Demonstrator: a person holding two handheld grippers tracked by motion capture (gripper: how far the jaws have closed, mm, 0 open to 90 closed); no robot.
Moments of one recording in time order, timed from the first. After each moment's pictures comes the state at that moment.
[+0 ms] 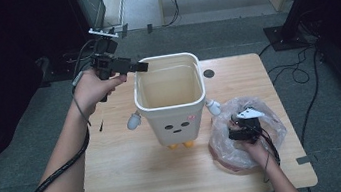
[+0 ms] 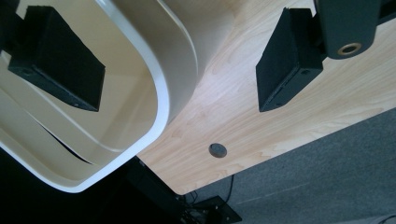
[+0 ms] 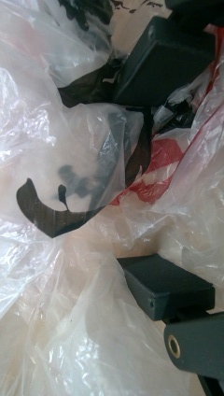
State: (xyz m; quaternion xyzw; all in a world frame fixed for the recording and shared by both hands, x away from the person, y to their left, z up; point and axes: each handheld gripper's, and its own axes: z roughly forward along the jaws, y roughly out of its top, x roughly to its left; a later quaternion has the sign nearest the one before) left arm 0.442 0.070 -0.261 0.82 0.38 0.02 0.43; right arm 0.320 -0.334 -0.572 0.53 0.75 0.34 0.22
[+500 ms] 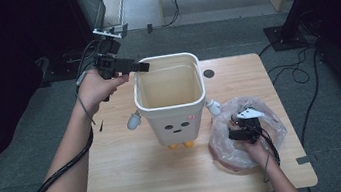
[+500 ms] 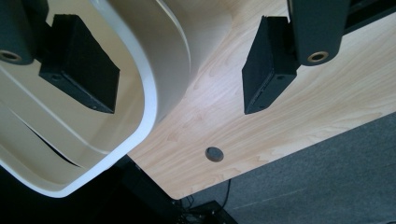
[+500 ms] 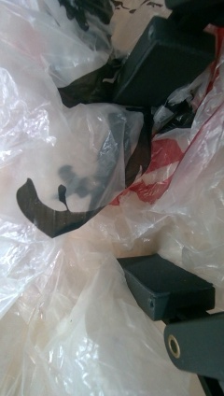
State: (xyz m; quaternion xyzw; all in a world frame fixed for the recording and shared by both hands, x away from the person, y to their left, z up) left arm 0.446 0.066 -0.266 0.82 0.39 0.02 0.42; right arm 0.320 -0.334 -0.572 0.53 0.75 0.34 0.22
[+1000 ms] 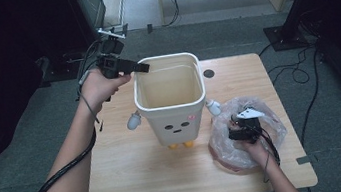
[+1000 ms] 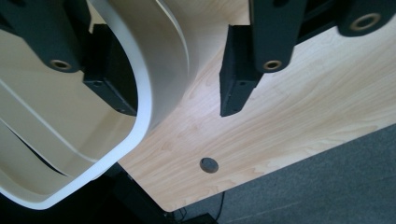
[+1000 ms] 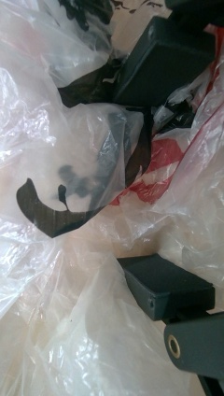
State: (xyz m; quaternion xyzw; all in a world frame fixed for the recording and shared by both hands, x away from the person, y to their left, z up) left arm 0.447 0.061 -0.267 0.82 0.41 0.01 0.39; right arm 0.320 -0.334 -0.572 0.53 0.75 0.34 0.22
